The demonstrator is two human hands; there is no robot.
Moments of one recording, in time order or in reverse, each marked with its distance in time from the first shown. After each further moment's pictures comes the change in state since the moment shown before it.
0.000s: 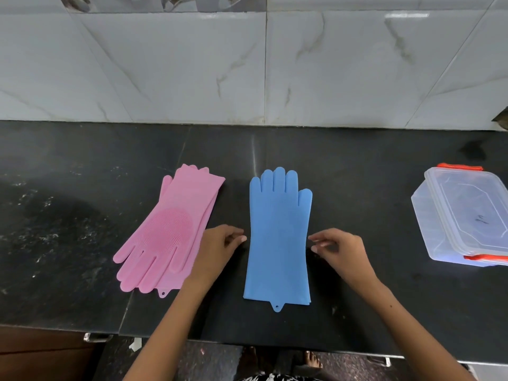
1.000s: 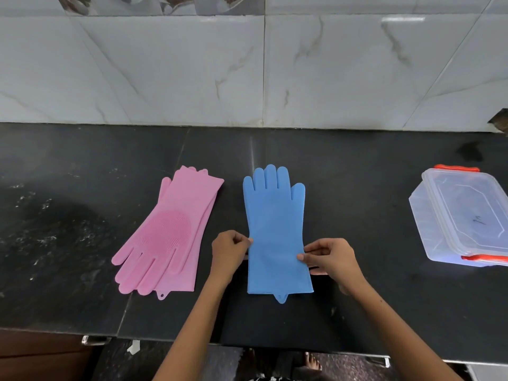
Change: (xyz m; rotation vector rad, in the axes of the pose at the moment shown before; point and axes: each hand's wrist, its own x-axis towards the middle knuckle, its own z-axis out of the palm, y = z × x) left_hand -0.001 0.026 0.023 -0.336 0.029 -0.415; right_hand -0.001 -0.010 0.016 0.409 -0.102 0.425
